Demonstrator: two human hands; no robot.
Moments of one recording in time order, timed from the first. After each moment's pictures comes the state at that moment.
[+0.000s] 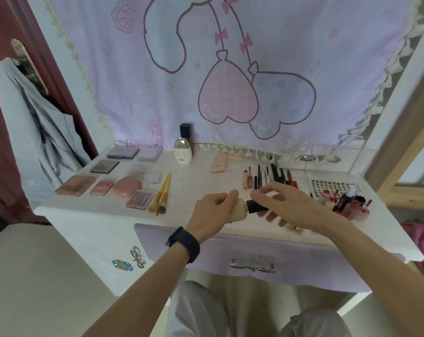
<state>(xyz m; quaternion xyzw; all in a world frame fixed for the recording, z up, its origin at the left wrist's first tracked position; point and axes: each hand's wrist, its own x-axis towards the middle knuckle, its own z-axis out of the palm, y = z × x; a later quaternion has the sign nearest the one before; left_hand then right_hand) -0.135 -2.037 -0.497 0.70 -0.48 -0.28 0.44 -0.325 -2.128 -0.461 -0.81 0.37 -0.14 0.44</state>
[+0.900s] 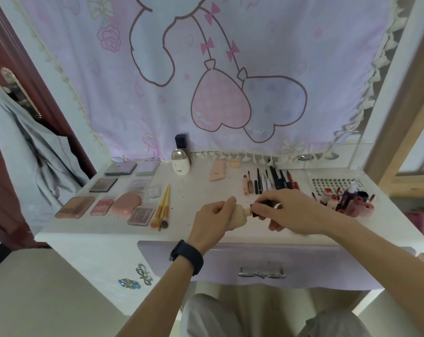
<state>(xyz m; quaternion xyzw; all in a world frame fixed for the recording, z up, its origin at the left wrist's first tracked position) -0.132 -2.038 -0.493 0.70 -0.44 -0.33 0.45 -0.321 -2.129 -0.461 -0.85 0.35 -0.12 0.37</state>
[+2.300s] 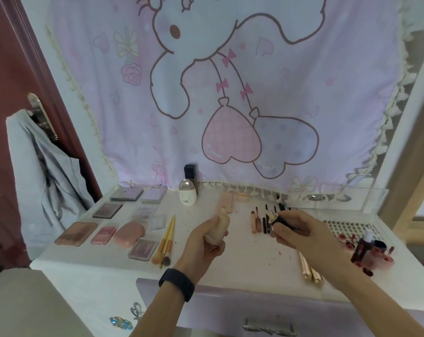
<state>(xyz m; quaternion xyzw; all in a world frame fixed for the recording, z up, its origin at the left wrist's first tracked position) -0.085 -2.066 -0.493 0.46 -0.26 -0.54 0.66 -0.318 -2.149 -0.475 -0.65 0.35 -0.40 0.54</state>
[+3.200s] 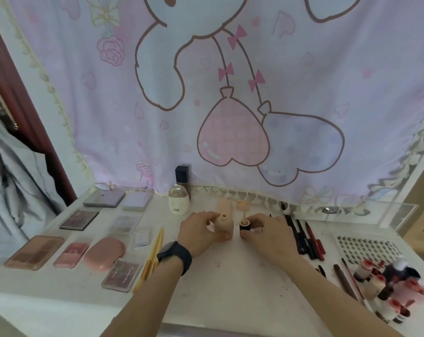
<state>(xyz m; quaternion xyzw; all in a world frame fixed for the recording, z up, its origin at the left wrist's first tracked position) -0.013 -2.171 -0.523 0.75 -0.56 -0.16 0.32 -0.206 -2.238 -0.524 -0.79 0.52 -0.24 0.23</state>
